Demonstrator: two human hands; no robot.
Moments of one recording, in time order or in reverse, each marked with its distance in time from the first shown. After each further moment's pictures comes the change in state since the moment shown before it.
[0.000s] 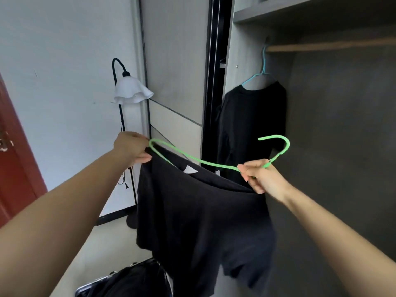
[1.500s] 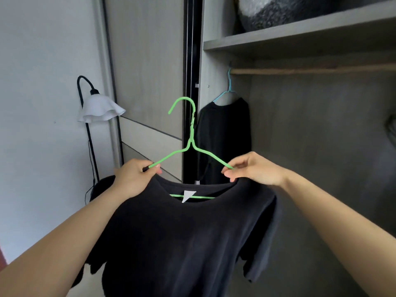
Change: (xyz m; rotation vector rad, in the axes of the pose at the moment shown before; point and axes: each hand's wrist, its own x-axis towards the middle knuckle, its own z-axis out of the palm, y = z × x) left_hand -0.010 -0.033 -0.010 0.575 -0.248 0.648; right_hand -0.035 -0.079 -0.002 -0.307 -0.056 0.020
